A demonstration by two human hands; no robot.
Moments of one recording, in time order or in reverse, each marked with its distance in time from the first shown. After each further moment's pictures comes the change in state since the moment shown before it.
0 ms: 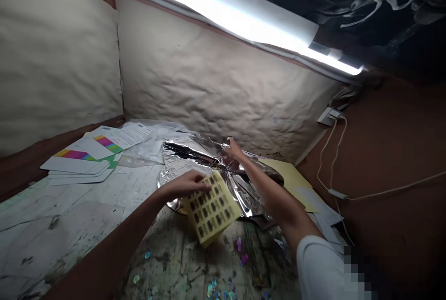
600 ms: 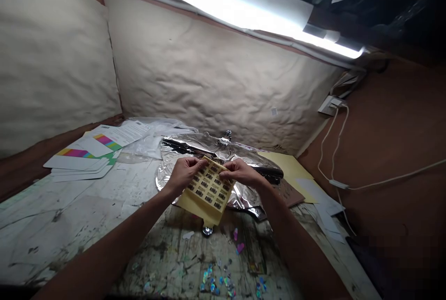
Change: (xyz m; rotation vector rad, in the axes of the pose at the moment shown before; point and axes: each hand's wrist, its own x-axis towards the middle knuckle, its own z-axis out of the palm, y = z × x) left_hand 0.015 0.000 0.025 -0.175 0.603 0.185; right_hand -0.141 -0.013 -0.045 0.655 -0.709 -0.106
